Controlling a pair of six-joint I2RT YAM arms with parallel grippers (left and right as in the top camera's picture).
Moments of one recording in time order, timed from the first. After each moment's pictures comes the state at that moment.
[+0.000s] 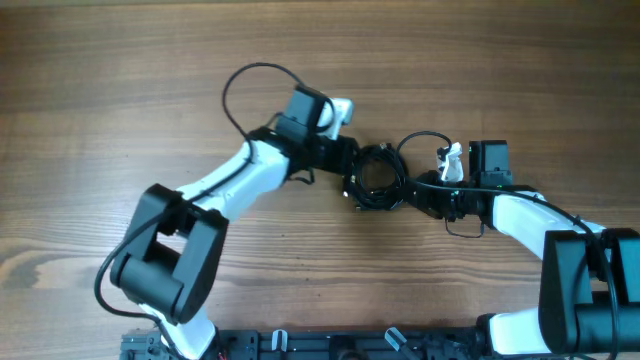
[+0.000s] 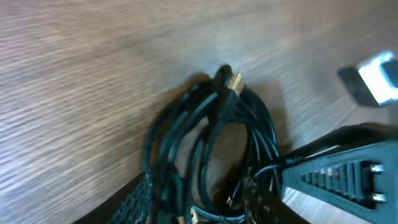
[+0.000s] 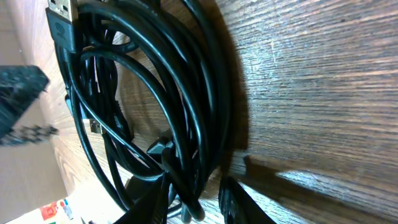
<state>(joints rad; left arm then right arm) -0.53 1.86 1.14 -0.27 0.41 -0.27 0.02 1.62 0.60 -0.15 -0.71 0.47</state>
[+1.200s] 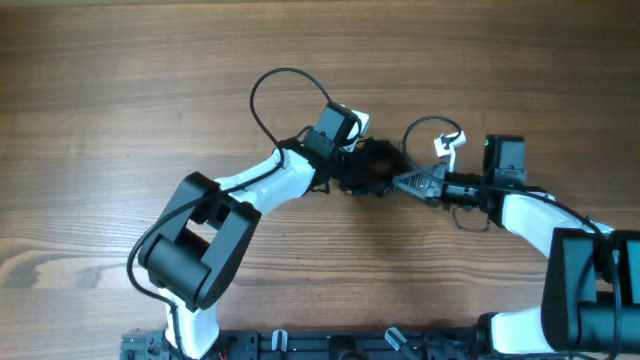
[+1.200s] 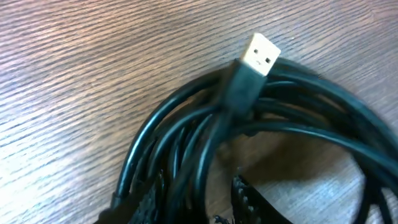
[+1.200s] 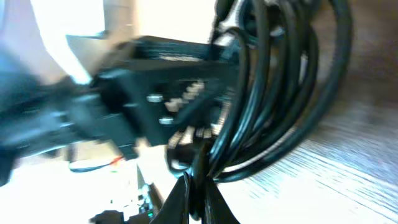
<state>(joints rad) -0.62 1.97 1.15 -0.19 0.19 -0.24 -0.06 1.62 0.60 -0.01 -1.13 0.42</state>
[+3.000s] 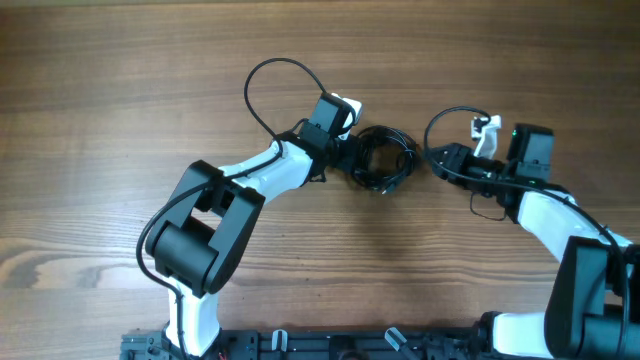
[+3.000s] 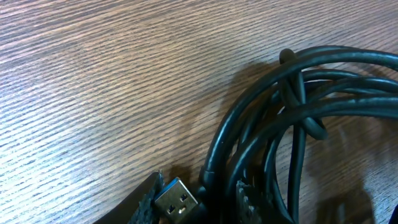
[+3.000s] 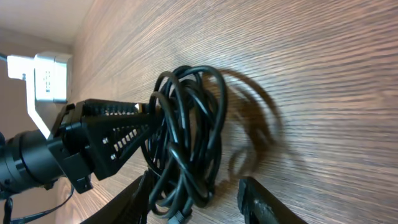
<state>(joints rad) -0.57 2.03 1.18 -0.12 0.11 -0.20 -0.15 1.58 0.64 0.02 -0.79 0.35</state>
